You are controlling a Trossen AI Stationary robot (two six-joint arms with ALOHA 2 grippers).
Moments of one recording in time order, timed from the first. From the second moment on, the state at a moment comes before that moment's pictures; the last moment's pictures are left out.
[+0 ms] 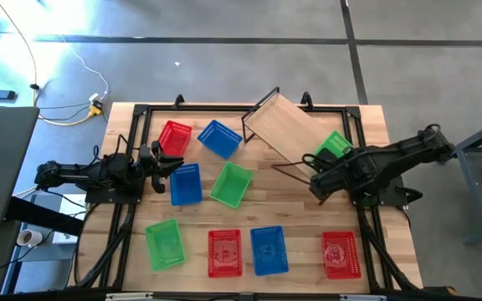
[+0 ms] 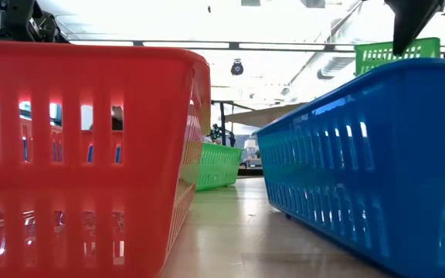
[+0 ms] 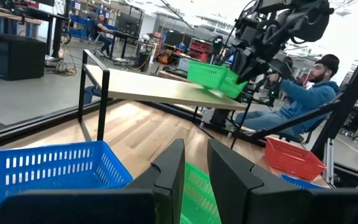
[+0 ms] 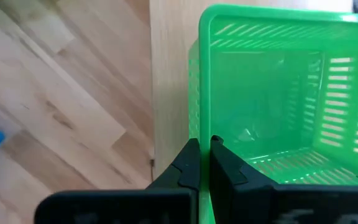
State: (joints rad) left arm 0.09 0.02 0.01 0.05 -0.27 -0.29; right arm 0.33 1.30 1.32 -1.57 0.36 1.08
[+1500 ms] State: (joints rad) left arm 0.09 0.02 0.01 0.05 -0.27 -0.29; right arm 0.27 1.30 1.36 -1.57 0.32 1.11
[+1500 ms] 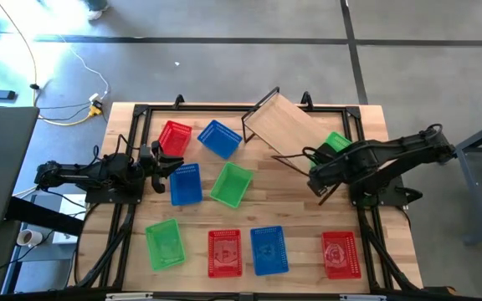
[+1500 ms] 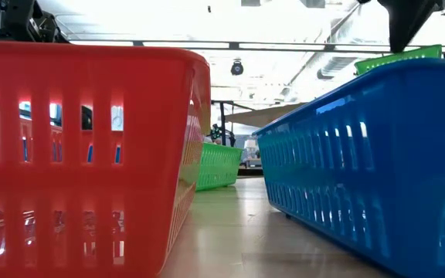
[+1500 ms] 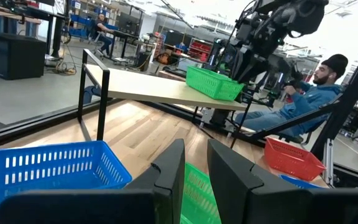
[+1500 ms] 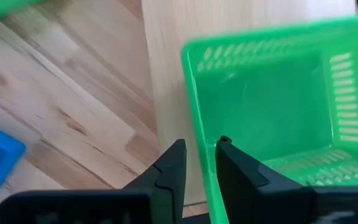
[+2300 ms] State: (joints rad) left arm 0.09 0.02 0.01 0.13 -0.29 -0.52; right arm 0.28 1.29 1.55 -1.55 0.49 1.12
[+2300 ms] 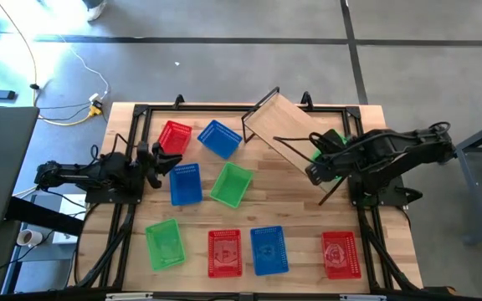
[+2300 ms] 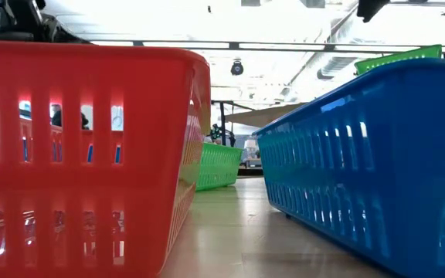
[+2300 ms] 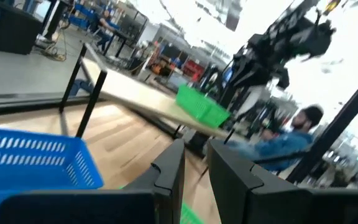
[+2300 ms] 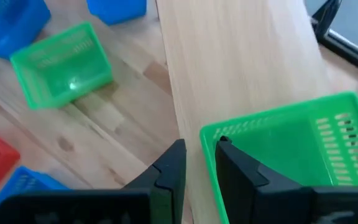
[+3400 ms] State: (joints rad) left arm 0.09 0.63 0.69 -0.70 -0.32 -0.94; right arm 0.27 1.14 1.56 -1.49 0.58 1.00
